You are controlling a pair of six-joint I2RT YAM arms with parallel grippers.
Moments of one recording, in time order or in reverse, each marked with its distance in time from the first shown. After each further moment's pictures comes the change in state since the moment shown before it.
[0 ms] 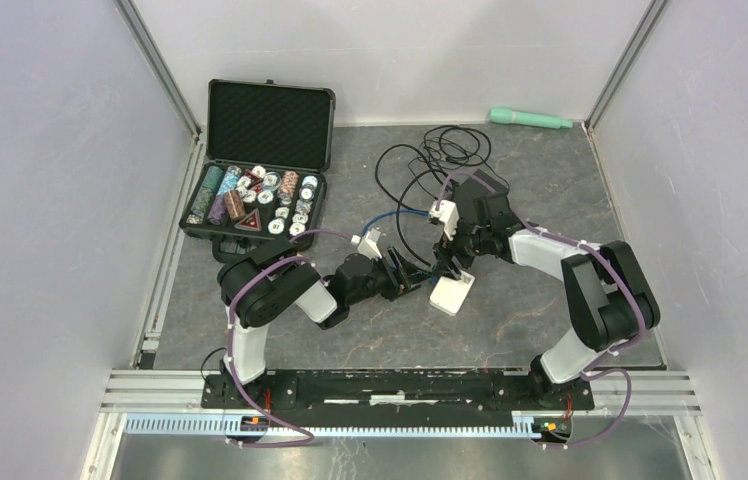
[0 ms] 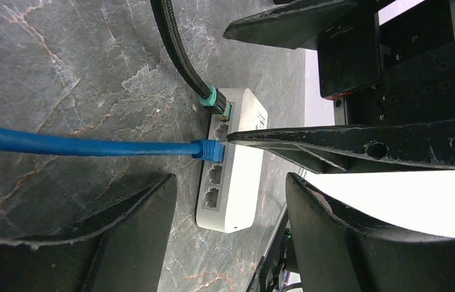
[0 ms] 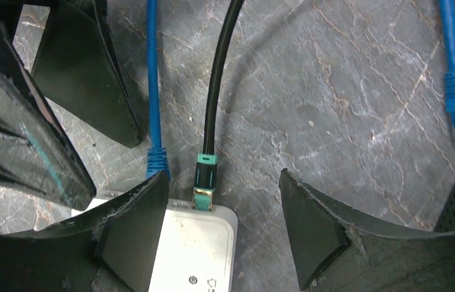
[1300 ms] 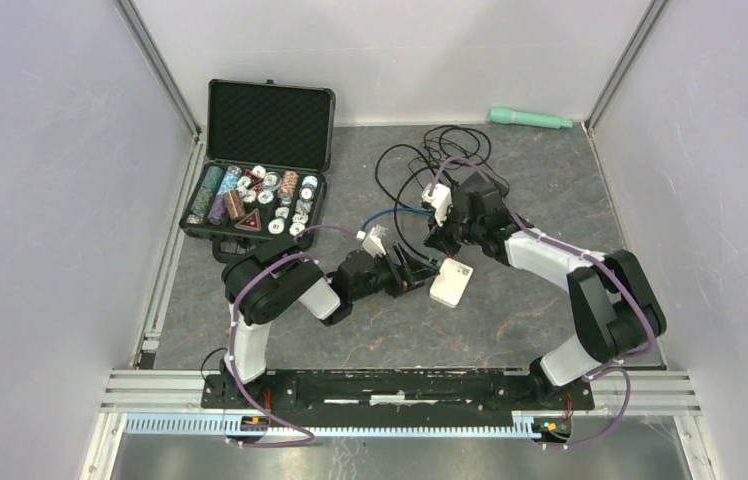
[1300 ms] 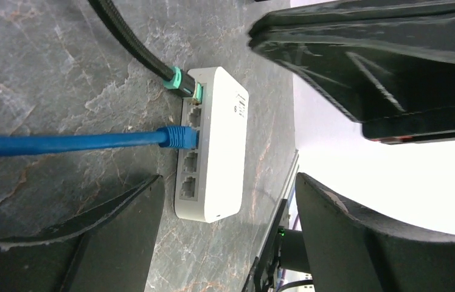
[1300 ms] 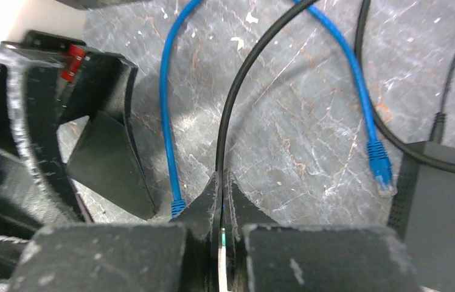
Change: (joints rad) left arm 0.008 0.029 0.040 0.027 0.044 0.004; right arm 0.091 -0.022 0.042 0.142 0.102 0.161
